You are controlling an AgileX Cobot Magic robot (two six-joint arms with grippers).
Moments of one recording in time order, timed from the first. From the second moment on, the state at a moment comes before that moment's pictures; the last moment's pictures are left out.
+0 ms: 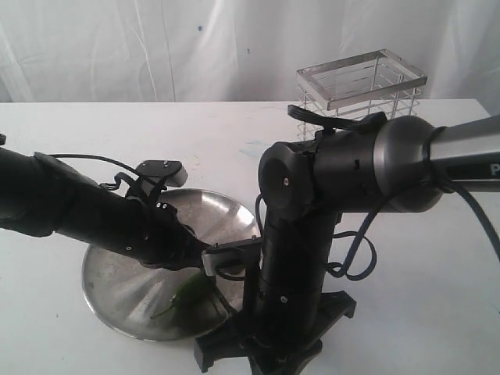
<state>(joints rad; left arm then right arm) -0.38 1.77 -0.85 -1.38 0.45 1.25 0.80 1.82 -1.10 0.36 1.10 0.09</state>
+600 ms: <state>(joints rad) -0.38 1.82 -0.85 -1.45 0.49 1.25 0.80 1.82 -1.10 0.36 1.07 0.09</state>
